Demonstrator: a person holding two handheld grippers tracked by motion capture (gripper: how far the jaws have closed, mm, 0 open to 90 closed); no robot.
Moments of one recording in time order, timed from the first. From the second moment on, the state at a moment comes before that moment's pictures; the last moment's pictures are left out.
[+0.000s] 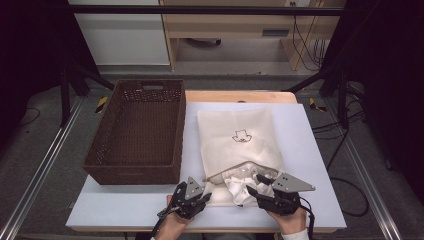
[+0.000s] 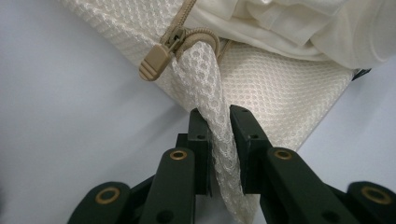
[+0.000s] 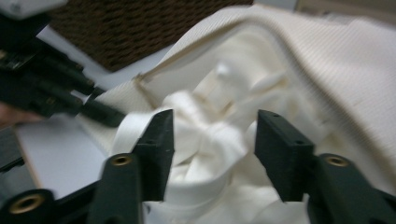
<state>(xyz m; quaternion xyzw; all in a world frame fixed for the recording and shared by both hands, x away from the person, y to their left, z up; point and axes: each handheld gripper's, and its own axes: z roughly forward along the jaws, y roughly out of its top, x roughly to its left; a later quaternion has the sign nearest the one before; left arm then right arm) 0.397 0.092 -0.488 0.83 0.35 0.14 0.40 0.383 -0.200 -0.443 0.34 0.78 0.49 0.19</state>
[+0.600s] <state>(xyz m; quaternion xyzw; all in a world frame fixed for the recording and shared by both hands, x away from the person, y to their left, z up) 0.396 0.090 -0.486 0.84 0.35 0.14 0.39 0.412 -0.159 -0.467 0.39 0.81 0.40 0.18</state>
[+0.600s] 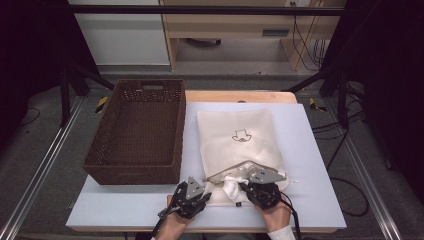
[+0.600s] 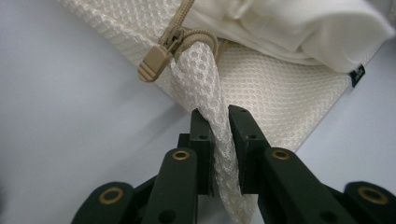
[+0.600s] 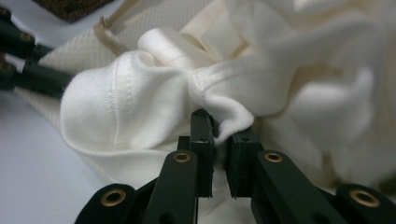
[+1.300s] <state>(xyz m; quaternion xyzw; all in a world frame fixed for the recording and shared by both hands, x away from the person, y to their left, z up) 0.398 0.093 -0.486 0.84 0.34 0.13 0.40 0.437 -0.140 -0.467 0.39 0.78 0.42 0.25</state>
